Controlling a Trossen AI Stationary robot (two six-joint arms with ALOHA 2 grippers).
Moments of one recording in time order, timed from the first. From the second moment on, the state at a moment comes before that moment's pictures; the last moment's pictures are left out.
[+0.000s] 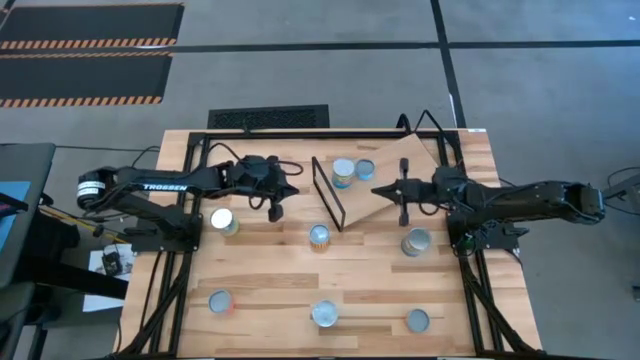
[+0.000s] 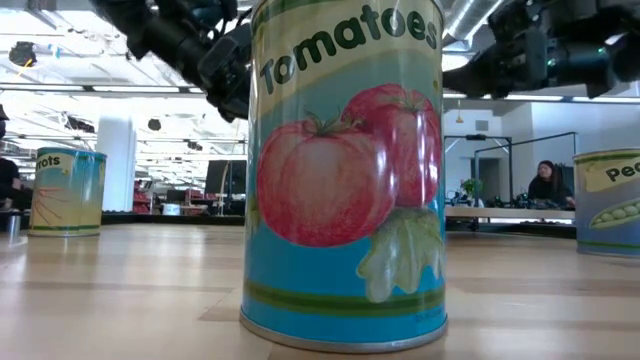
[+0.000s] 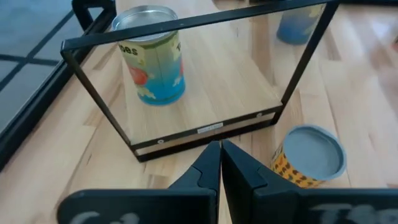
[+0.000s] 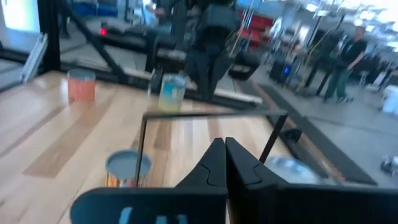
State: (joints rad) left arm 0.24 1.26 0.74 -0.05 0.06 0.06; right arm -0.24 0.84 0.27 0.54 -0.16 -0.26
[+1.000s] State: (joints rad) left arm -0.34 1.29 0.95 -0.53 -0.49 -0.39; right arm -0.12 0.73 0.23 0.66 -0.16 -0.32
